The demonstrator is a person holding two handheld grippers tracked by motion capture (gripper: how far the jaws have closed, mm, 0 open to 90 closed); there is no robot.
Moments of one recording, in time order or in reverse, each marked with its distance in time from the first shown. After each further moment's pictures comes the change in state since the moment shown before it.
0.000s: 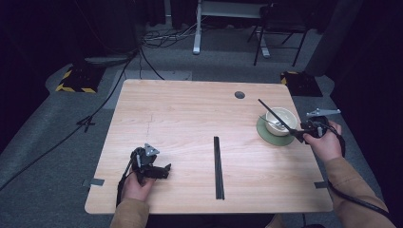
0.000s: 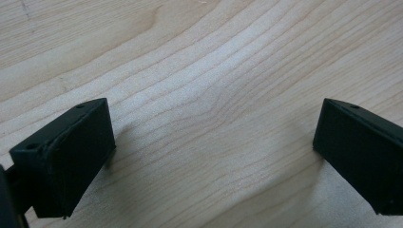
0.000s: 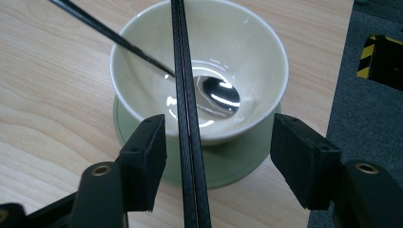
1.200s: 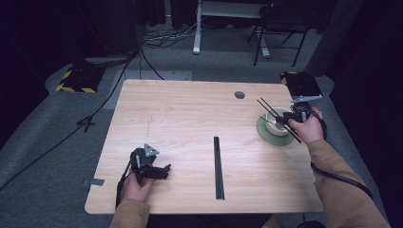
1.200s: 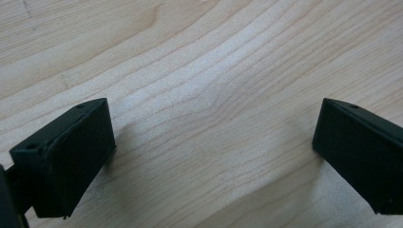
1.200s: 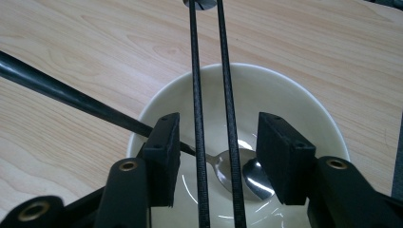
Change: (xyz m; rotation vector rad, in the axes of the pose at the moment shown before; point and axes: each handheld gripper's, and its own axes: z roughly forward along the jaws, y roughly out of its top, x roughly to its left) left arm 0.000 -0.002 0.000 -0.009 0.002 -0.008; right arm 0.006 0.050 0.047 -0.003 0.079 -0.012
